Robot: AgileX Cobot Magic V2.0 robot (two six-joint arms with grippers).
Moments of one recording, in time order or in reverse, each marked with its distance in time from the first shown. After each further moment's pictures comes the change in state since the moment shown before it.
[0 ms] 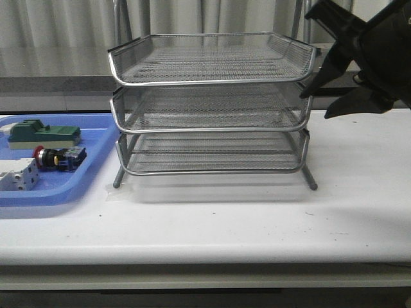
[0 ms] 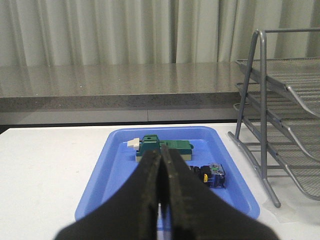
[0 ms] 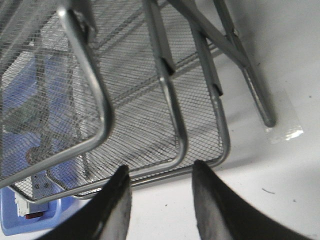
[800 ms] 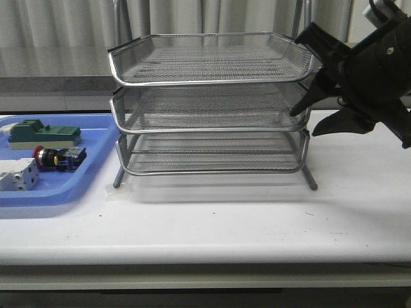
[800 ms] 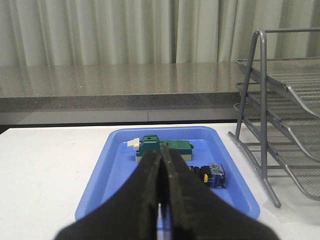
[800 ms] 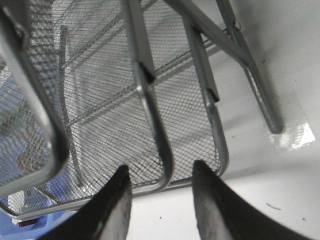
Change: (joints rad) left arm 0.000 0.000 0.000 0.000 0.000 0.000; right arm -0.013 0.117 -0.002 0.337 0.004 -0.326
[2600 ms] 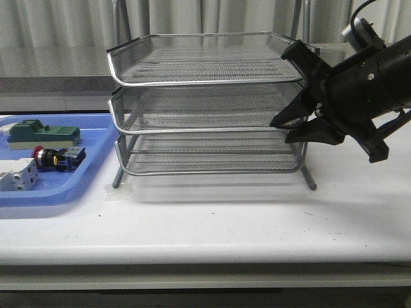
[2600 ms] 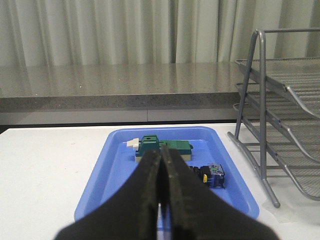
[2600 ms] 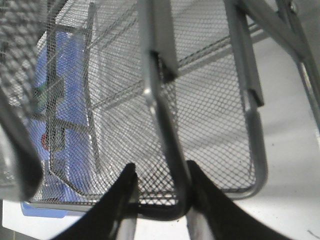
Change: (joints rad) left arm 0.000 0.000 0.000 0.000 0.000 0.000; right arm -0.025 0.128 0.002 0.395 0.189 -0.472
